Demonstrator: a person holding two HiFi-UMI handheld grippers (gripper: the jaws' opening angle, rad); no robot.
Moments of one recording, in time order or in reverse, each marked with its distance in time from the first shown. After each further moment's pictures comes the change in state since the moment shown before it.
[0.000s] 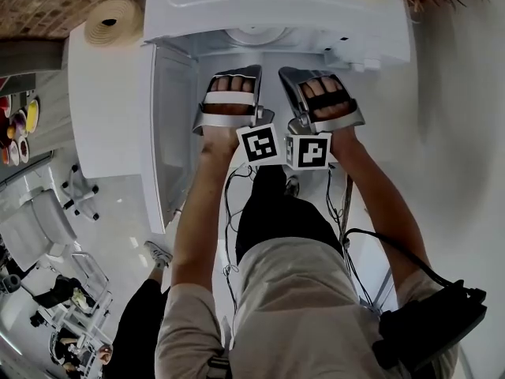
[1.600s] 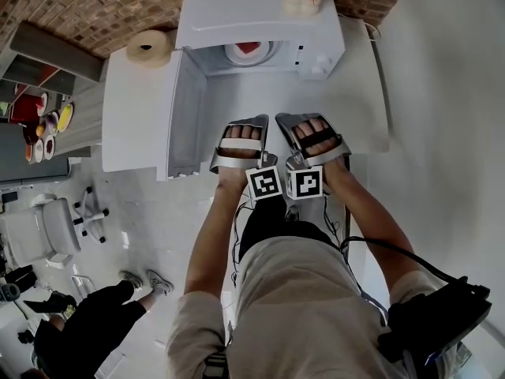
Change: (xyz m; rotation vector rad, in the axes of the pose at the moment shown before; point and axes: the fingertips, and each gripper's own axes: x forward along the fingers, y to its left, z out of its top) left arm -0.177 0.000 0.068 0.013 -0.014 0.137; right arm -0.178 -0.002 0.031 -0.087 -0.044 -0.110
